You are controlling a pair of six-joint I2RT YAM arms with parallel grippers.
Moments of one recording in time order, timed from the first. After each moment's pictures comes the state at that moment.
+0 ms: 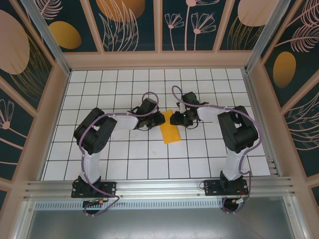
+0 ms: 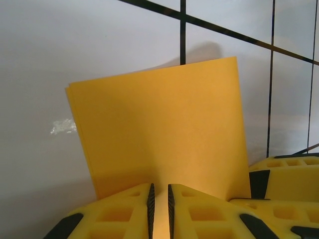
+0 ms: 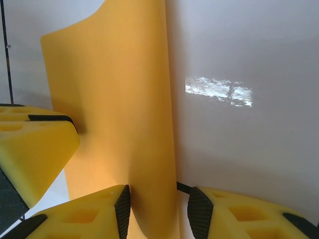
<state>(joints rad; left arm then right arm) -0.65 1.99 1.08 0.06 0.25 -0.88 0.46 1.89 1.06 -0.33 -0.38 0.41</state>
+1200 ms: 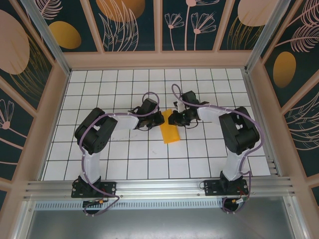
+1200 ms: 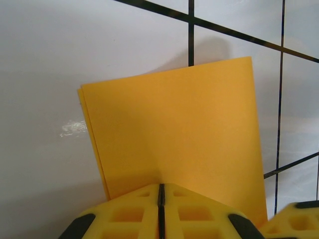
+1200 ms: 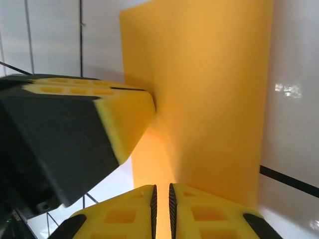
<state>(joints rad) -0.65 2.00 1.09 0.05 0.22 -0.87 0.47 1.86 1.08 -0.34 -0.55 0.44</state>
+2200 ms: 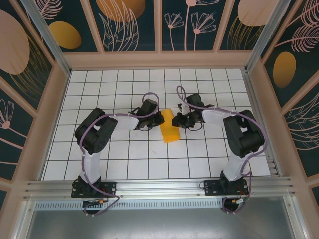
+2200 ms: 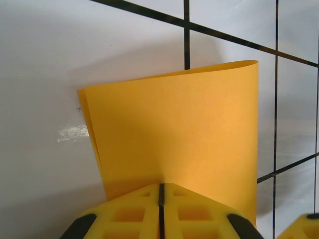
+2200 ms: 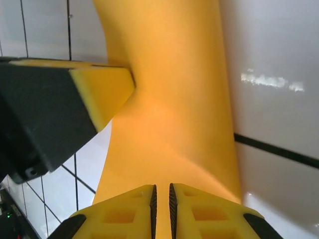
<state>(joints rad) -0.65 2.01 1.07 0.09 0.21 -0.87 0.42 1.77 0.96 -0.31 -0.58 0.43</state>
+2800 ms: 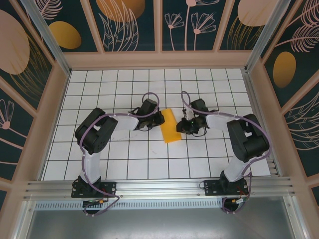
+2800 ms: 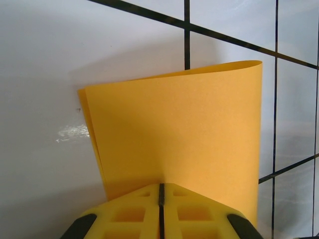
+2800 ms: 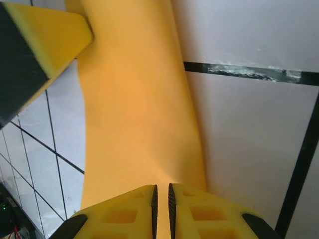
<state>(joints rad) -0.65 2.01 1.07 0.09 0.21 -0.88 0.40 1.70 0.85 -0.30 -0.58 0.44</state>
